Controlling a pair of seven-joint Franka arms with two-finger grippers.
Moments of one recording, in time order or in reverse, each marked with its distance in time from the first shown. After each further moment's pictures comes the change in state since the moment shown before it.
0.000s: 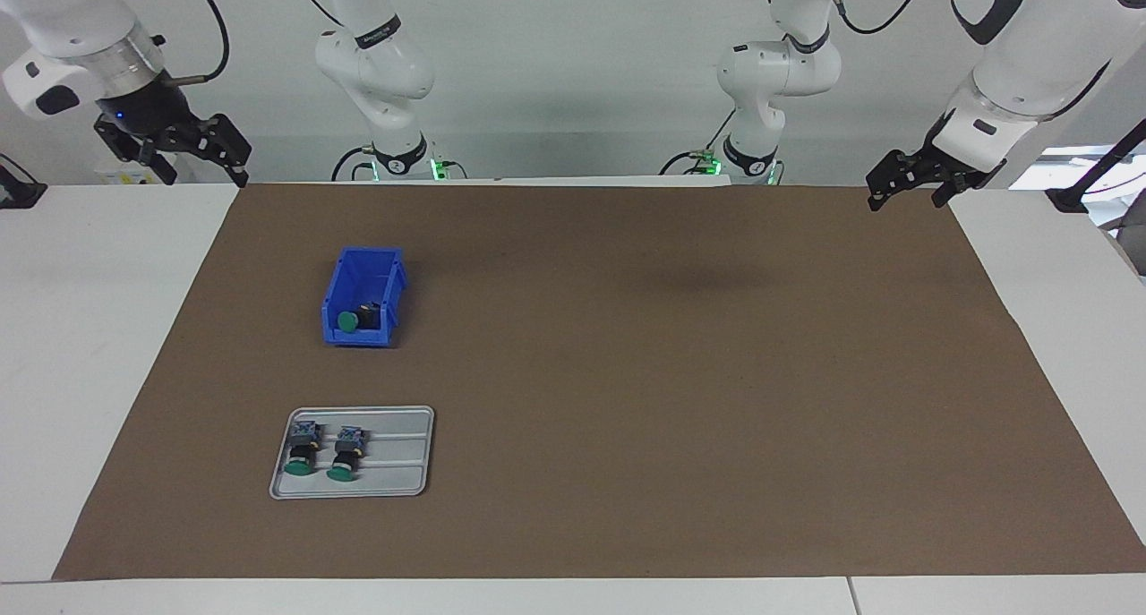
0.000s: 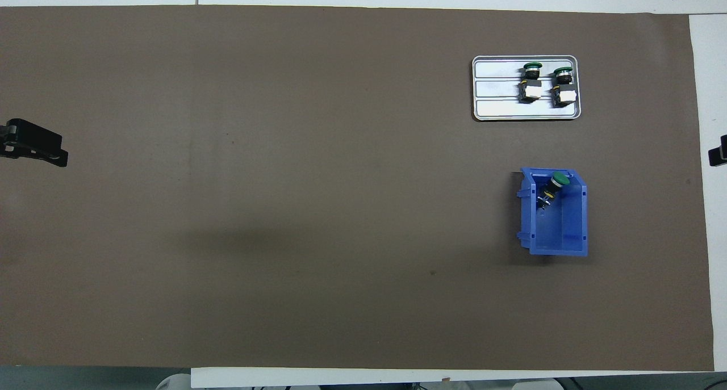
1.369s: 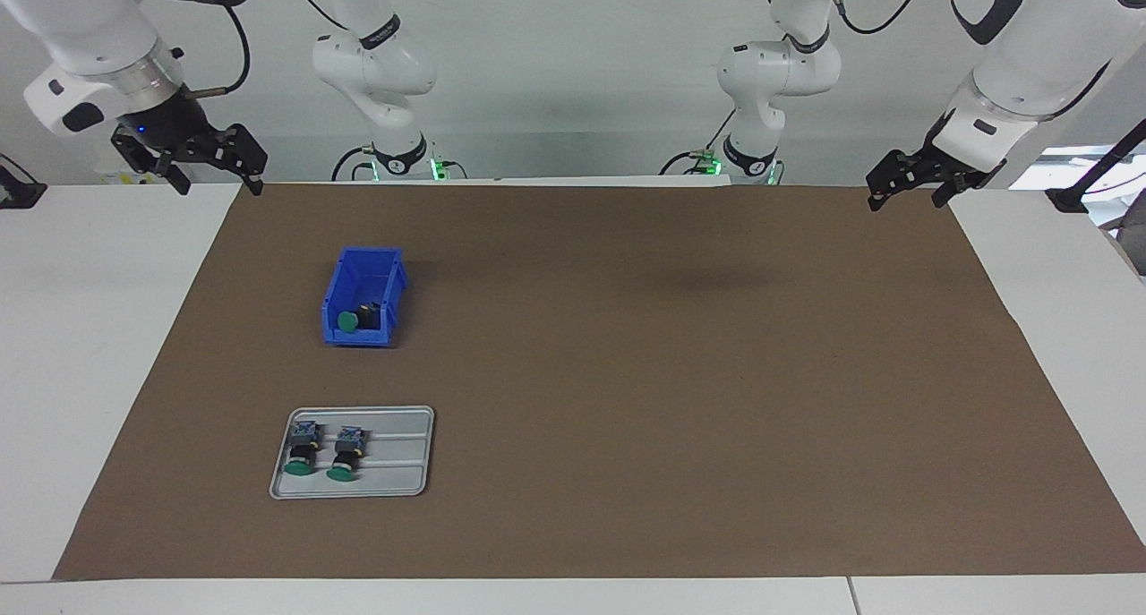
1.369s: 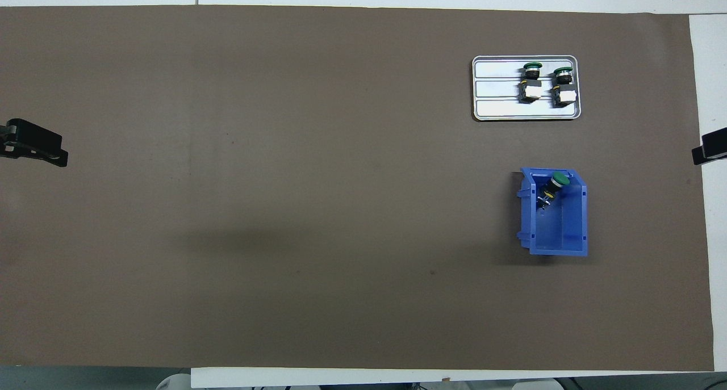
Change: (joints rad) left arm 0.000 0.000 0.000 0.000 0.000 0.000 0.000; right arm 0.288 0.010 -0.253 0.007 -0.006 -0.005 0.000
